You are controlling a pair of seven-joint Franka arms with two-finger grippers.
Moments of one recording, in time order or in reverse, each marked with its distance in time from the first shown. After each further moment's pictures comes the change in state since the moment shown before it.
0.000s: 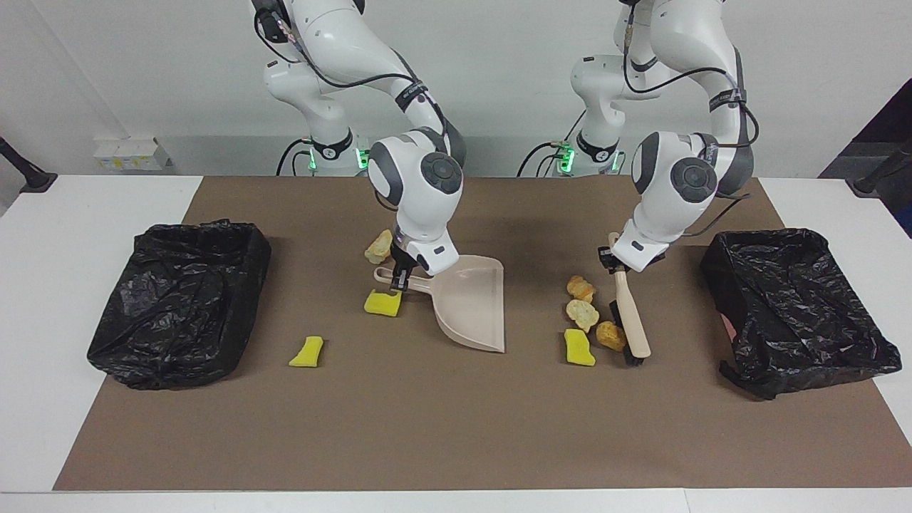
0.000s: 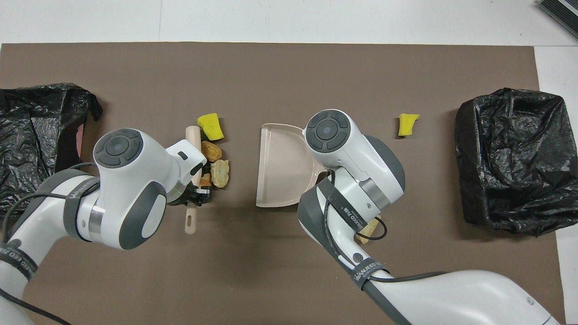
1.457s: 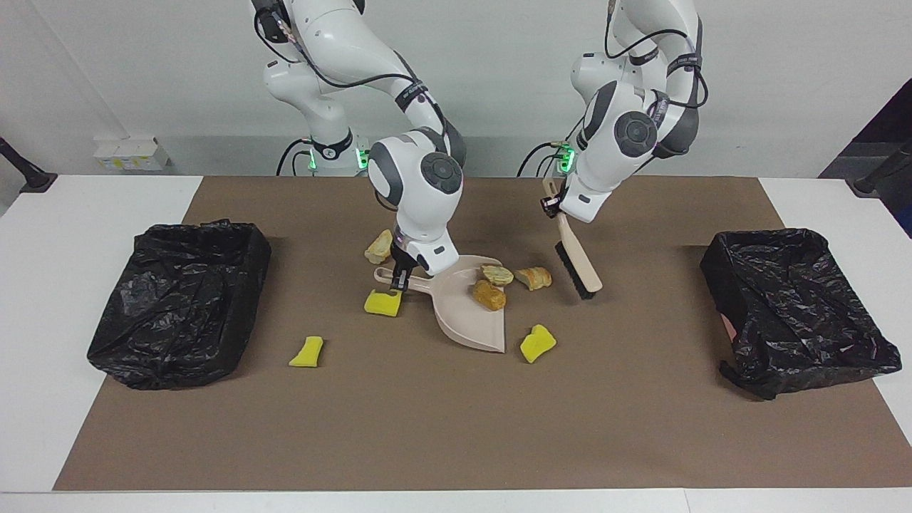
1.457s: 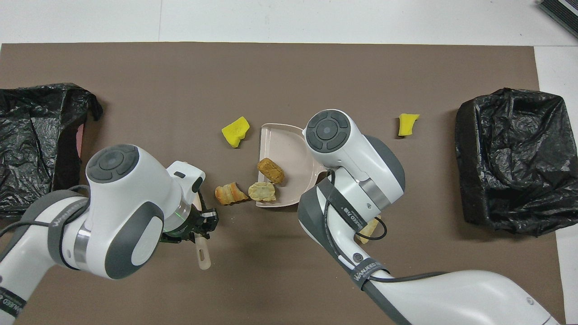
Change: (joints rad) left arm -0.046 -0.138 0.013 -0.090 -0.098 -0.182 -0.327; right arm 0.000 0.000 0.000 0.000 0.000 0.001 0.000
